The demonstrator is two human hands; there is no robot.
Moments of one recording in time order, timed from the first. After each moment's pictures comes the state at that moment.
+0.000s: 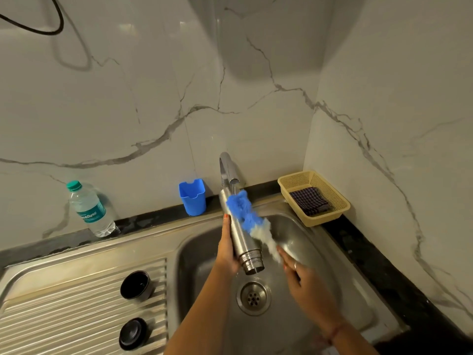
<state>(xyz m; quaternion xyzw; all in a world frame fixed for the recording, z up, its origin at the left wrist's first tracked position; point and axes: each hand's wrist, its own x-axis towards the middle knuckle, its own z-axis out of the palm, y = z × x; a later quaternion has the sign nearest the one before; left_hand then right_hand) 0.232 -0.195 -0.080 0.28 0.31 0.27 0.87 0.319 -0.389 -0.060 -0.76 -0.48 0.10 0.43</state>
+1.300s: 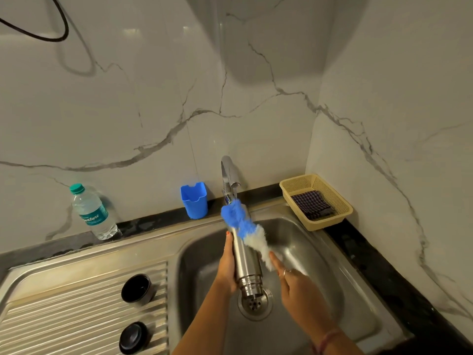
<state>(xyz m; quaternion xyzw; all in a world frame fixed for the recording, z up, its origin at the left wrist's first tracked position) 0.214 -0.207 -0.104 0.33 0.36 0.19 0.85 0.303 -0.380 -0.061 -0.81 -0.50 0.07 0.29</state>
